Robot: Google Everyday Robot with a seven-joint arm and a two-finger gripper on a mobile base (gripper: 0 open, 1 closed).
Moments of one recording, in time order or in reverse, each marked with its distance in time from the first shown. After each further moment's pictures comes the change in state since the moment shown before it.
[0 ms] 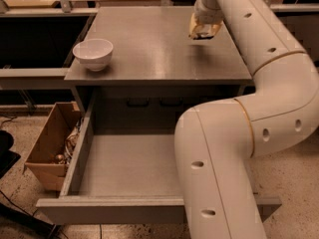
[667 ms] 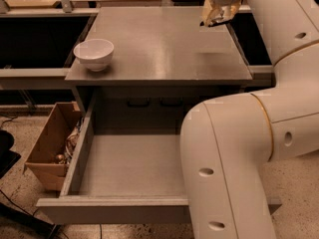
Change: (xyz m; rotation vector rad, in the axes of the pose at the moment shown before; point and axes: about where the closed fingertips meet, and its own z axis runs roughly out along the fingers) arm 0.009 -0.026 -0.084 0.053 0.005 -0.132
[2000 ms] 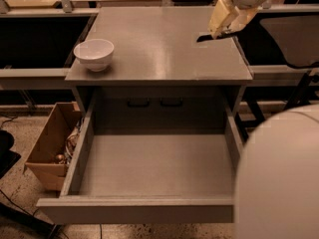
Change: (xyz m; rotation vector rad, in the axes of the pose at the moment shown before) arm 0.095 0.025 -0.082 -0.229 0.134 -0.125
